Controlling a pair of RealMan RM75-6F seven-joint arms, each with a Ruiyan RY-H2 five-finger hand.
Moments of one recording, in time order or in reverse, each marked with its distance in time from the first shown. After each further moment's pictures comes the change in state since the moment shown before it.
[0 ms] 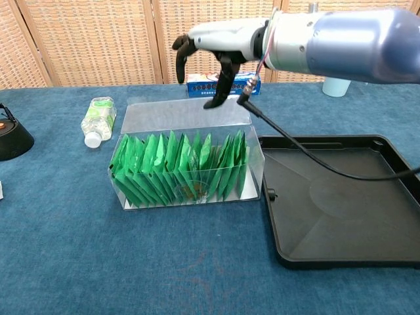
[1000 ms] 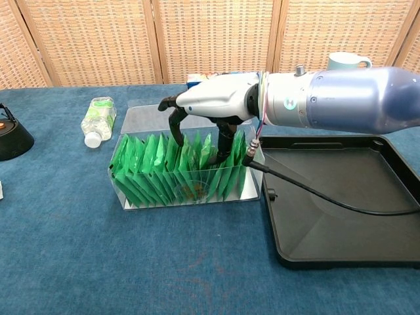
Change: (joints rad) left arm -0.010 -0.004 0.006 0.001 -0.013 -0.014 0.009; right arm 0.005 -0.067 -0.119 0.060 -0.188 -0.074 0.010
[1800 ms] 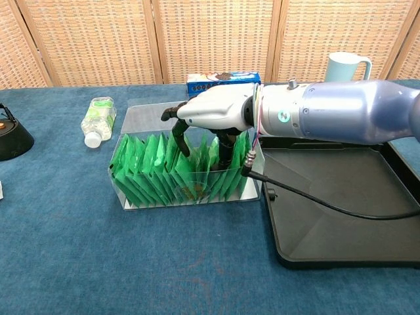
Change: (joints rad) left arm -0.002 0.007 0.005 -0.001 0.007 -0.001 -0.016; right arm 0.014 -0.043 -0.017 0.042 0.043 -0.005 -0.071
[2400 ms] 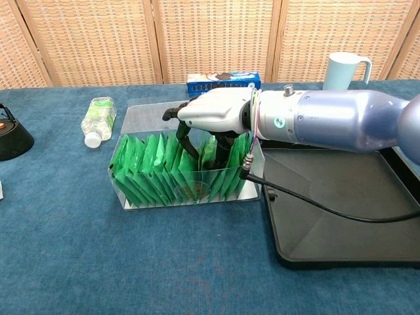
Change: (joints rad) left arm -0.002 0.003 0.003 0.002 0.001 -0.004 -0.005; right arm -0.009 -0.044 -0.001 0.051 -0.005 0.022 0.001
